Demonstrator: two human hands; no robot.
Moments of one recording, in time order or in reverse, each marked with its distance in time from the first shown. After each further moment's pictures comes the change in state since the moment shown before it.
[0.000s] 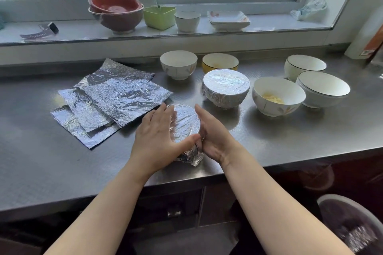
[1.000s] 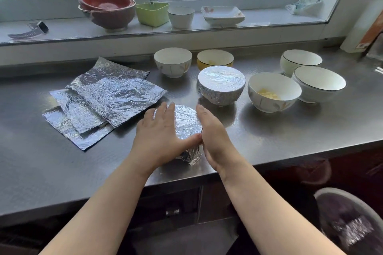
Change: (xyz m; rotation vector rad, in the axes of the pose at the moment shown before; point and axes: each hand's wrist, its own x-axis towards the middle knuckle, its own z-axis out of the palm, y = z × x) left_hand 0.013 0.019 0.000 0.212 -0.123 -0.016; right_hand -0.017 0.011 -0.002 -0.175 0.165 -0.325
